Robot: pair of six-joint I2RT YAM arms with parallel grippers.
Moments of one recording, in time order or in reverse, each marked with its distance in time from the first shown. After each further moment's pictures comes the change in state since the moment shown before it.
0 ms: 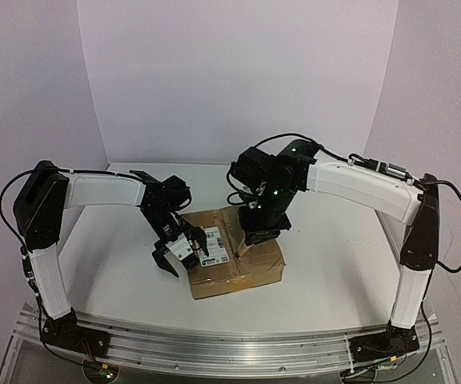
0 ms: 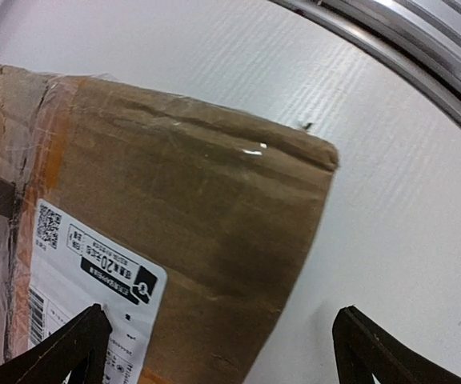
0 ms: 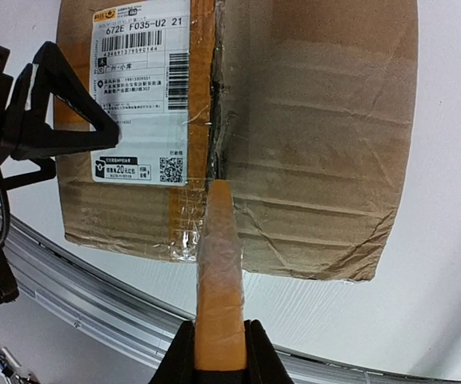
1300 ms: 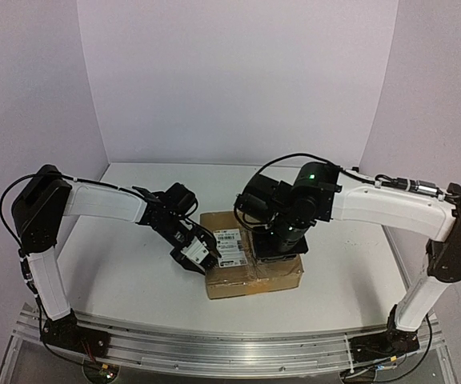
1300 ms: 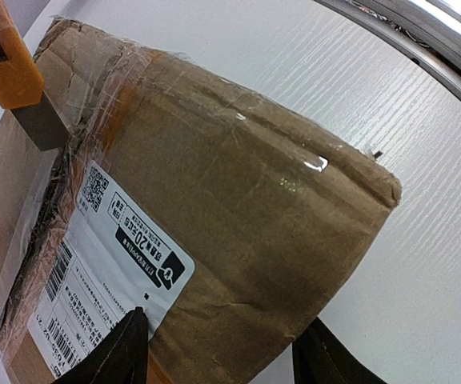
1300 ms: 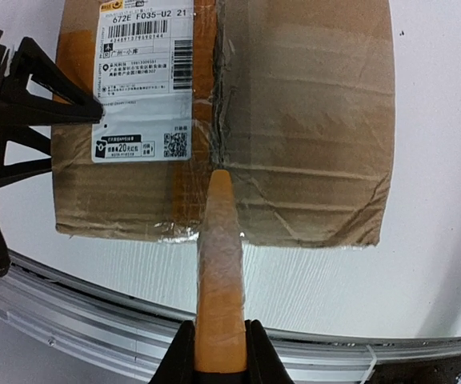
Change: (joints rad) left arm -0.052 -0.021 -0.154 0.421 0.061 -0.271; right arm 0.170 -0.200 -0.246 0.016 0.235 0.262
